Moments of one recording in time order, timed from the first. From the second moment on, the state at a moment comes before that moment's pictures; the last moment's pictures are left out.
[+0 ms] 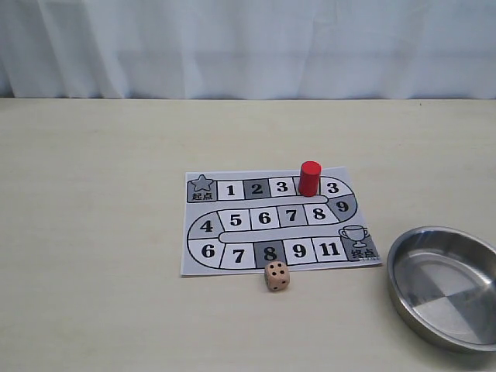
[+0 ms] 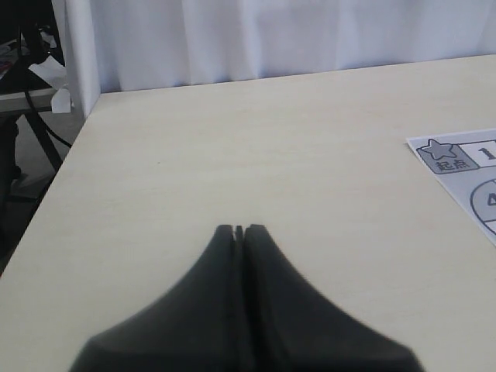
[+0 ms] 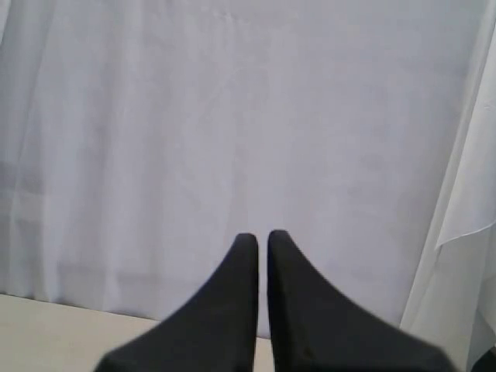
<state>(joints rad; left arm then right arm) -0.03 0.00 0.00 -0.03 0.37 0.13 0.04 0.00 -1.31 0.05 1.18 -0.16</state>
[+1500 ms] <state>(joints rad) -0.03 0.00 0.00 -0.03 0.37 0.13 0.04 0.00 -0.11 0.10 -0.01 -0.17</state>
